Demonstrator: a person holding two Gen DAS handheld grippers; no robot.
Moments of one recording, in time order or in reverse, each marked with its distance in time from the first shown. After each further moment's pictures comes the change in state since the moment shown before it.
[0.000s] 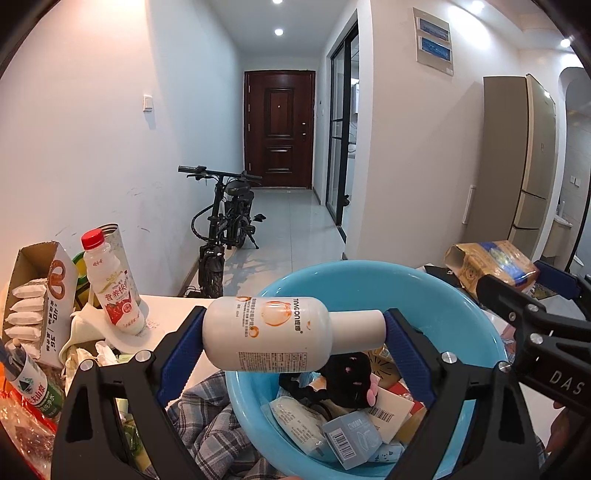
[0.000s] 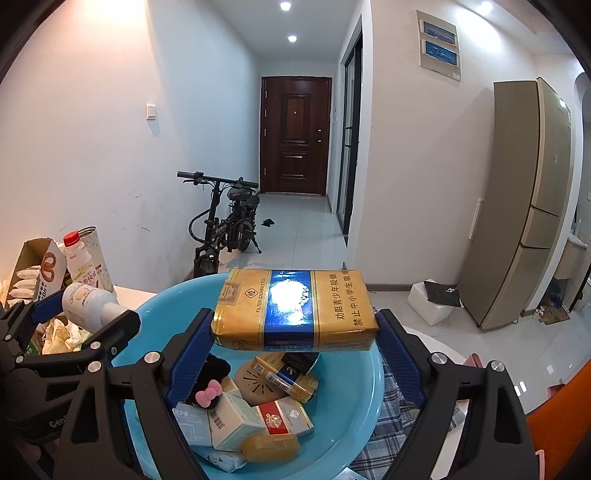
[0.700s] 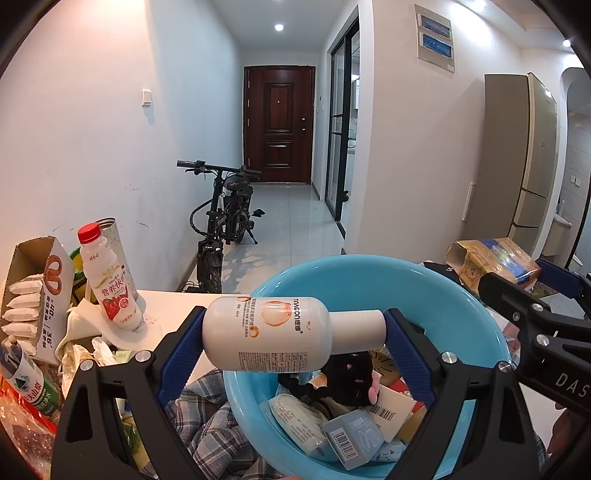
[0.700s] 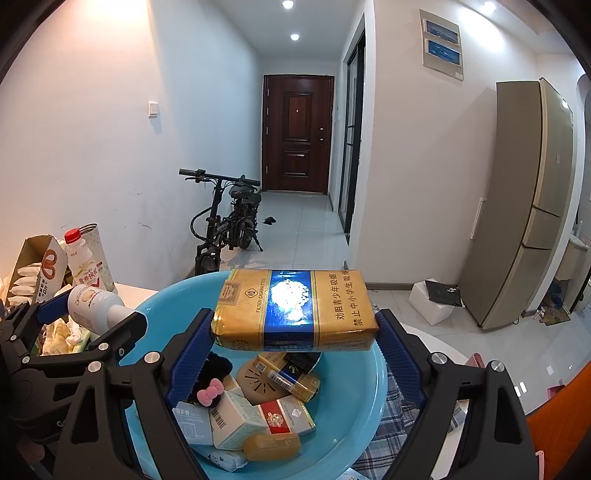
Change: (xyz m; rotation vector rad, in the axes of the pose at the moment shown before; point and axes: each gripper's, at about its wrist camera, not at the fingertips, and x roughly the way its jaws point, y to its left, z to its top) left arm 0.003 0.000 -0.002 -0.005 0.018 -0.005; right arm -0.001 0.001 0.000 -0.002 0.008 0.010
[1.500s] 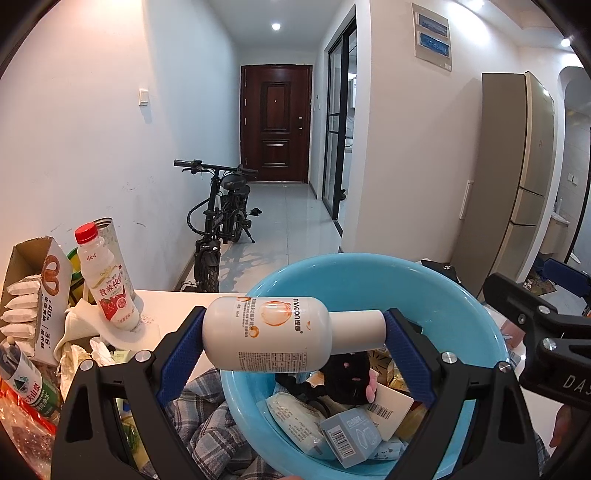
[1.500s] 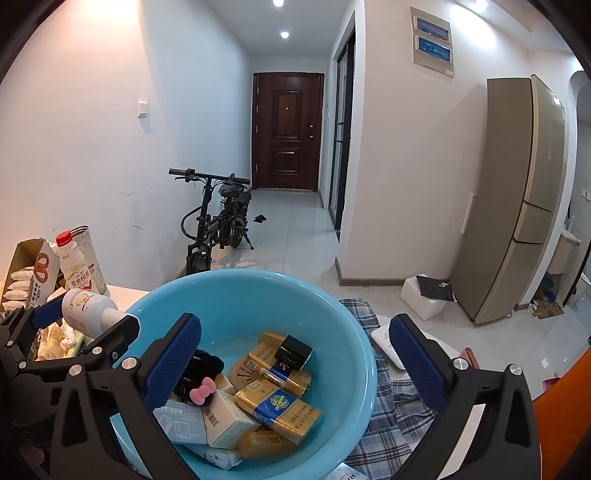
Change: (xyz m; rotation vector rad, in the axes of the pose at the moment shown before) left arm 0.002 0.001 0.000 0.003 0.006 -0.018; right arm -0.001 -0.007 0.000 0.014 0.010 -0.044
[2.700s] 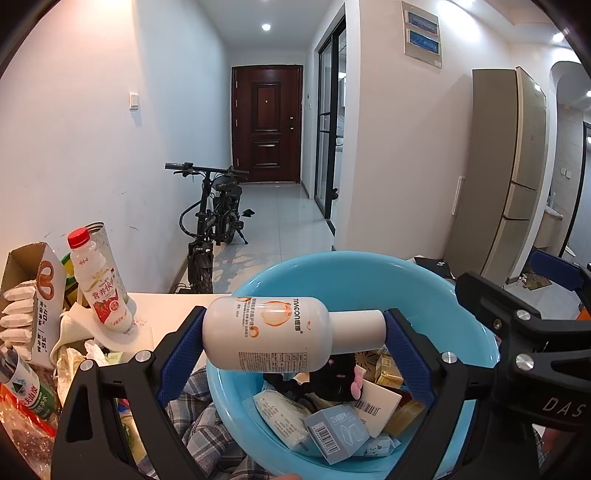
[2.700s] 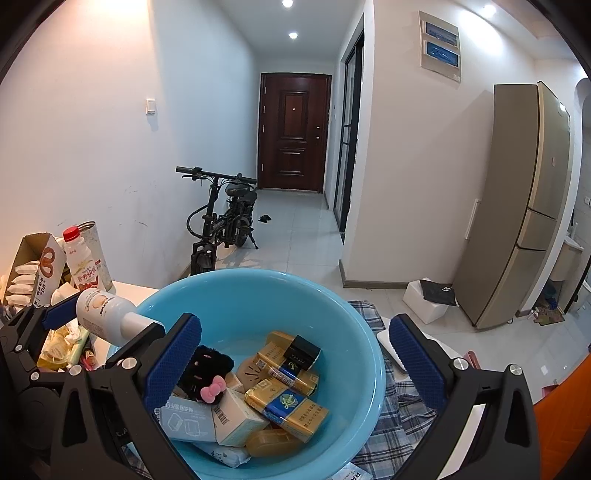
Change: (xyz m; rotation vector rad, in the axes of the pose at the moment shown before) left arm -0.002 -0.010 0.000 0.031 -0.002 -0.024; right arm -0.003 0.011 0.004 -0.017 0.003 0.016
